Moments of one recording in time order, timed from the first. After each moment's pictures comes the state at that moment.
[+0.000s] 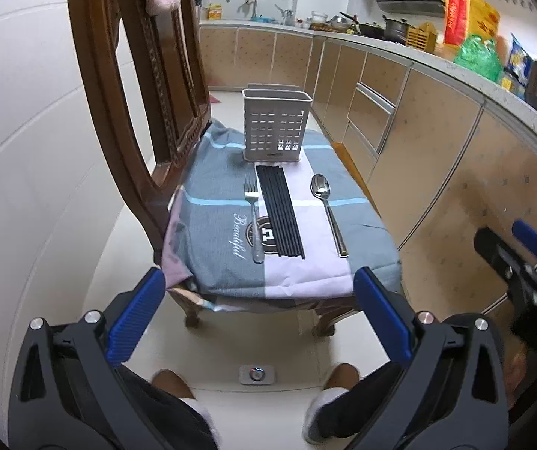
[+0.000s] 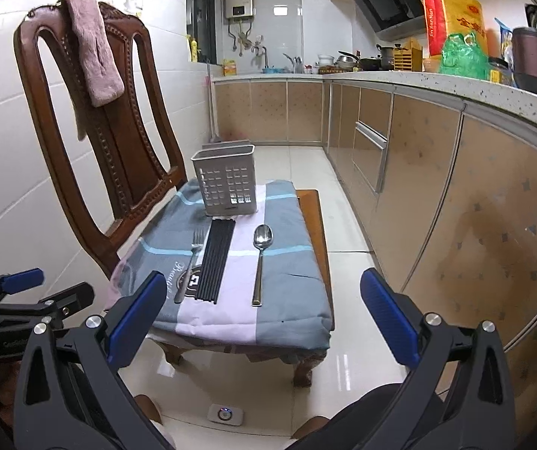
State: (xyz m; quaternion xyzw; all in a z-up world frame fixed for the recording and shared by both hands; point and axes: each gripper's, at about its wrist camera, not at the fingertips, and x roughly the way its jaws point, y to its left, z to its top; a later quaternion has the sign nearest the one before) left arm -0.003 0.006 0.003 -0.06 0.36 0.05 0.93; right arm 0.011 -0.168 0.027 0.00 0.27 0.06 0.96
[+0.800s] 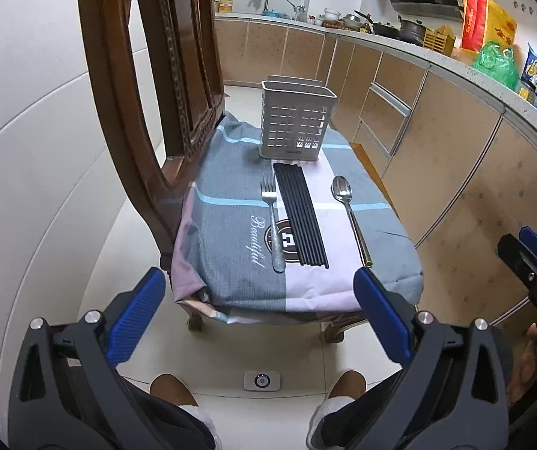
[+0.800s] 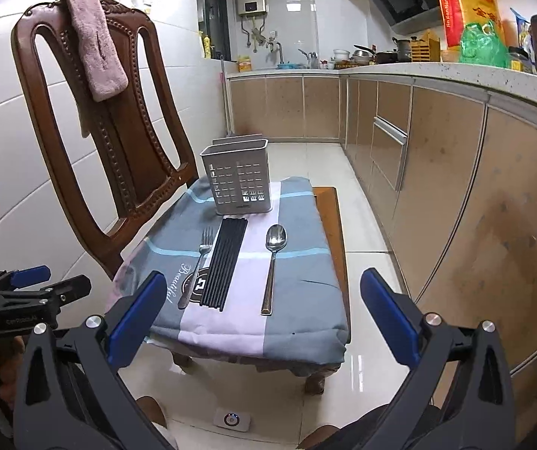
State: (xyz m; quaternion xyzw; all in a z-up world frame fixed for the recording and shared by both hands) left arm 0.030 0.037 -0.016 -0.09 0.37 0.06 0.92; right arm 0.044 -0.175 0.008 0.02 0.28 0.09 0.96
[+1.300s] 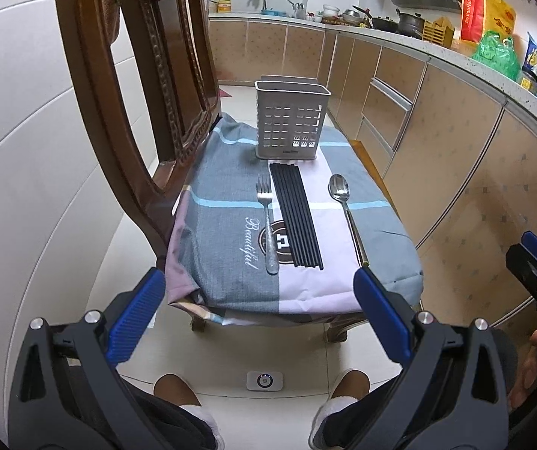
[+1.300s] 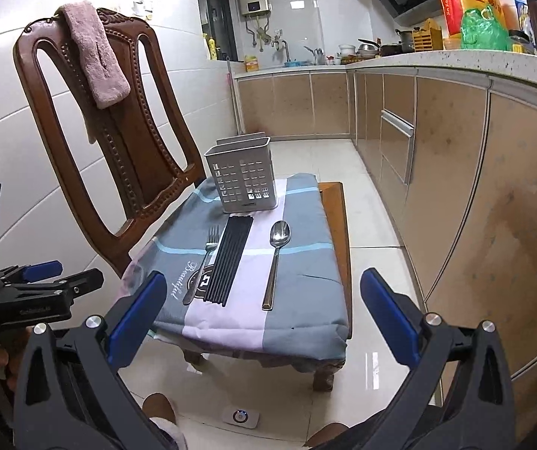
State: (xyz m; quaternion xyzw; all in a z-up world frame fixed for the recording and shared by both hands) left arm 0.036 0.019 -0.012 -0.07 0.38 0.06 0.92; right arm 0.041 -0.199 0.004 0.04 0.28 0.12 0.95
